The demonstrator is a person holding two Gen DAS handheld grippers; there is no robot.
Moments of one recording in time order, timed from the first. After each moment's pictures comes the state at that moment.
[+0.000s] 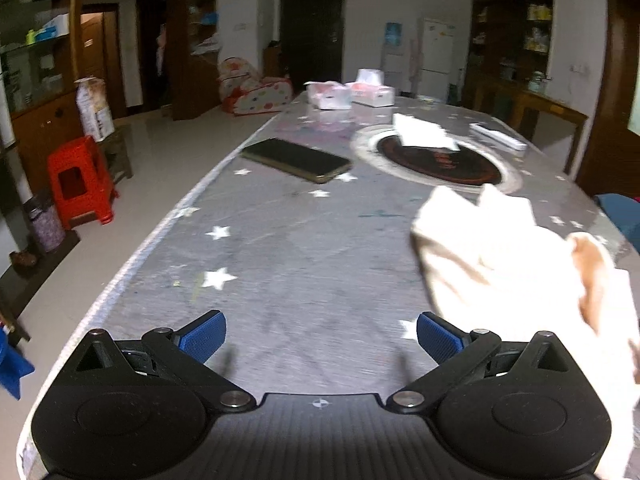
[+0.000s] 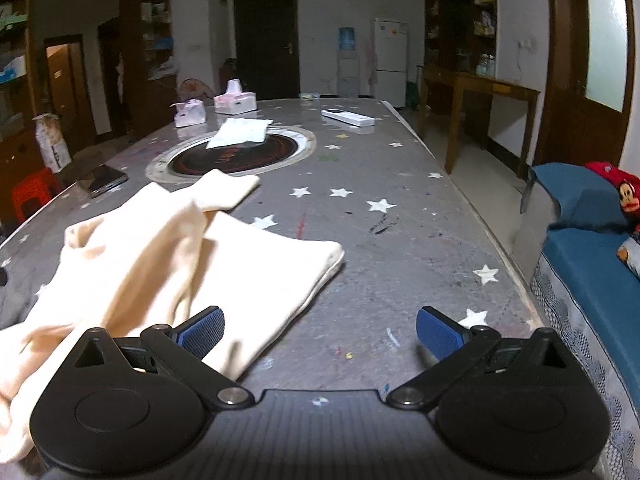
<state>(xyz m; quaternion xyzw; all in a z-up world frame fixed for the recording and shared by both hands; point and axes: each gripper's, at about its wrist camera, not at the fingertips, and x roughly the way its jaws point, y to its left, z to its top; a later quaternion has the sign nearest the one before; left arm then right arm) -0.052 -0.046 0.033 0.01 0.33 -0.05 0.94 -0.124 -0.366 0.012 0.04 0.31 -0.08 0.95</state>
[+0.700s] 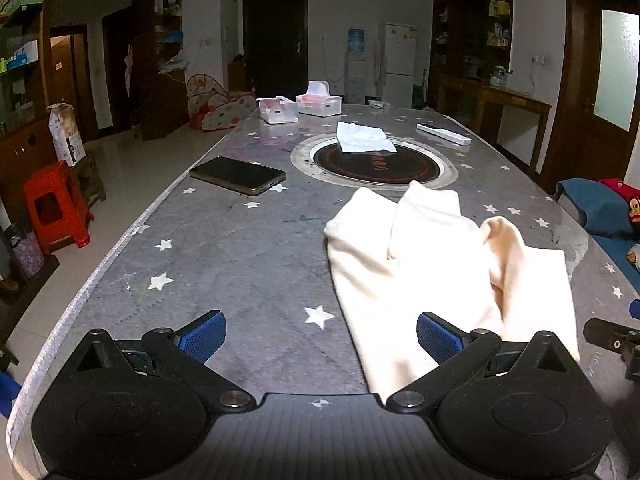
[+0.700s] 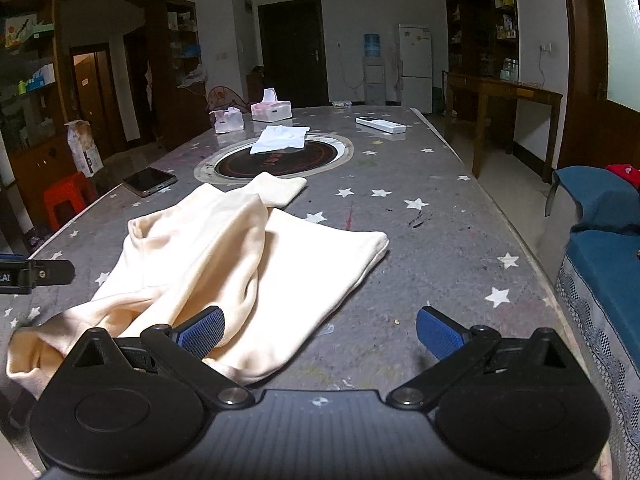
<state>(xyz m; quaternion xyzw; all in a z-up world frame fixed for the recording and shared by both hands) -0.092 -0.094 0.051 0.03 0.32 -0.09 0.94 -0.164 -0.344 0.027 0.06 0.30 -0.04 0.95</state>
